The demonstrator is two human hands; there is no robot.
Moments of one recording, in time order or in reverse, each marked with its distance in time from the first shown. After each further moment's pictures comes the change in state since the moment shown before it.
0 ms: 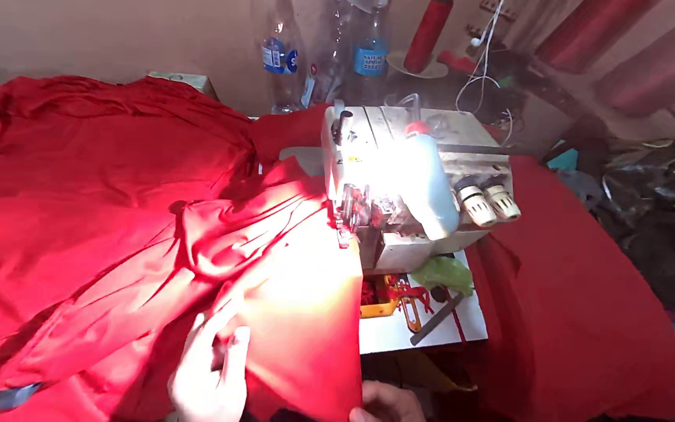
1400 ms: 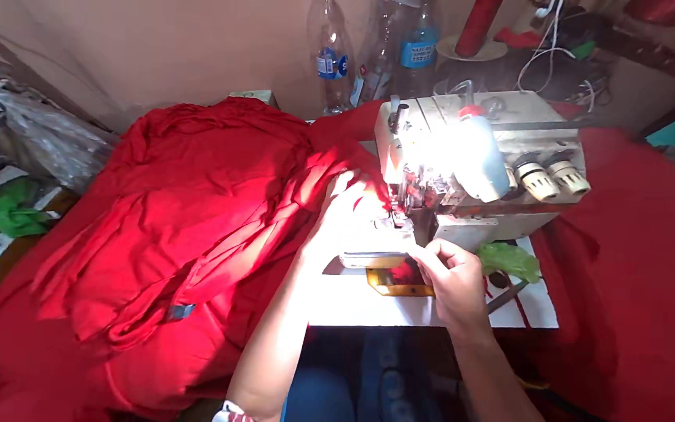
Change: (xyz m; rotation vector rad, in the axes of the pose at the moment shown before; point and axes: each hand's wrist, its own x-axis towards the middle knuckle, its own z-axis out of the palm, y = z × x) left_hand 0.133 -0.047 0.116 0.035 -0.497 0.217; right_hand 0.126 -0.051 0.016 -0.283 0.324 -0.347
